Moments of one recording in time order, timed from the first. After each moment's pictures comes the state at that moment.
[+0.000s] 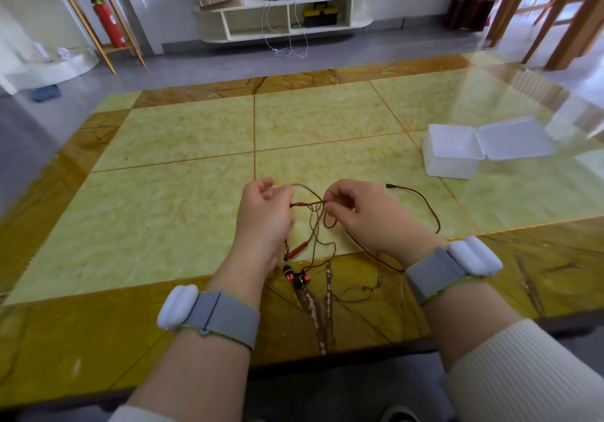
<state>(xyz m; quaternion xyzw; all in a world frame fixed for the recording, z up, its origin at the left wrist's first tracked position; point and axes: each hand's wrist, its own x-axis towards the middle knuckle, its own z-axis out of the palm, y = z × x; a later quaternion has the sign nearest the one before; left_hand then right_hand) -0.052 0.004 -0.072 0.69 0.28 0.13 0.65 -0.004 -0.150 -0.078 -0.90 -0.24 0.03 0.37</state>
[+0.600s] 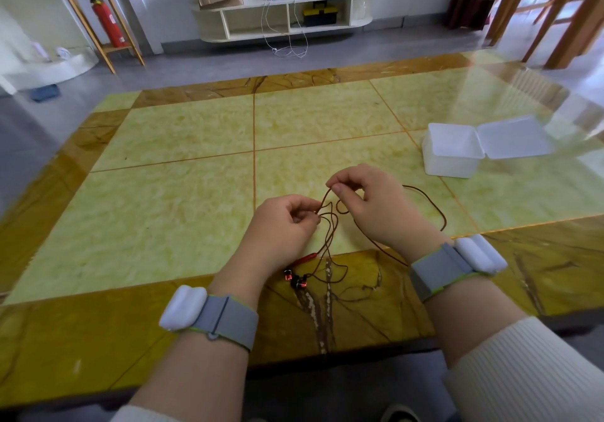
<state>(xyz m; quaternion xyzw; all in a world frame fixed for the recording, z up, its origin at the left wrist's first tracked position) -0.063 0.004 -0.080 0.86 0.10 0.04 0.50 0.003 -0.155 -0.076 -0.88 -0.23 -0.04 0.42</state>
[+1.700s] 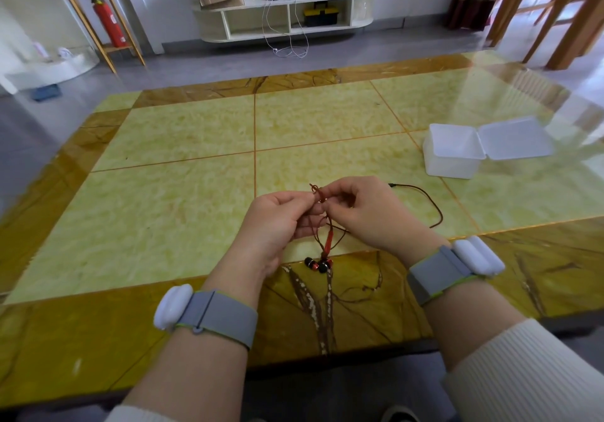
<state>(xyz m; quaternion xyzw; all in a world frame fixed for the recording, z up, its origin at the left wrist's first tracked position) -0.058 0.001 -0.070 0.64 0.19 0.00 0.75 -0.002 -0.148 -0.078 -0.87 -0.23 0.04 0.44</state>
